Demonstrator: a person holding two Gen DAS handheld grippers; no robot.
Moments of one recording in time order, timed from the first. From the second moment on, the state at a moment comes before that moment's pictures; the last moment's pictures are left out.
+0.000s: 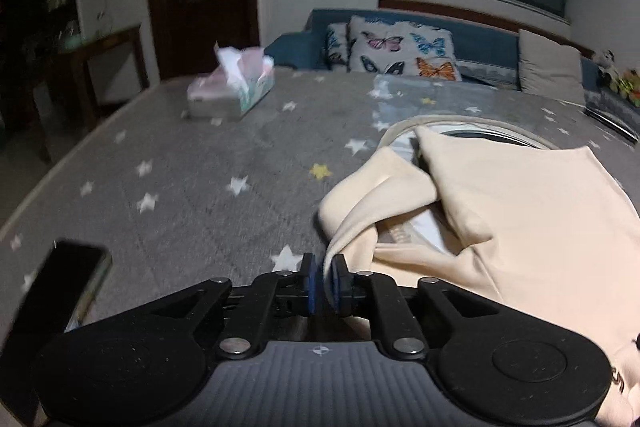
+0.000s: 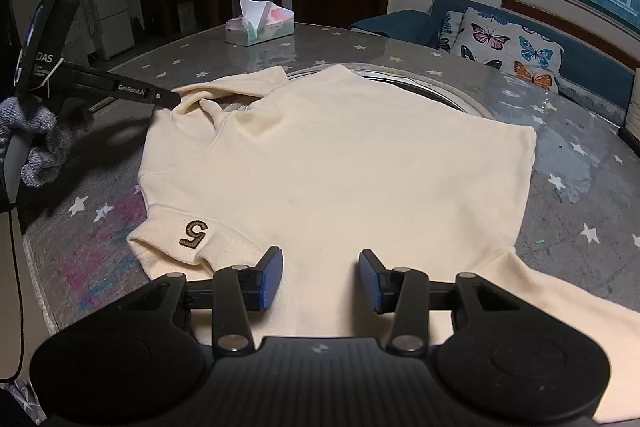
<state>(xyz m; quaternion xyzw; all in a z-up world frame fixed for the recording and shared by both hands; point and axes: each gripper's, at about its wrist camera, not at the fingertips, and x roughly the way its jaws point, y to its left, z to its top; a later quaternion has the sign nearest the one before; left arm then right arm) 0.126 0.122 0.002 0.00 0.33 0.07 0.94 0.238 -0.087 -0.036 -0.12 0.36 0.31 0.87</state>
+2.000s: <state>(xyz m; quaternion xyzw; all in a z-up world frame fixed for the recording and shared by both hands) 0.079 0.231 0.028 -0.06 0.25 0.20 0.95 0.217 0.045 -0.033 -0.18 0.34 0.46 0.80</state>
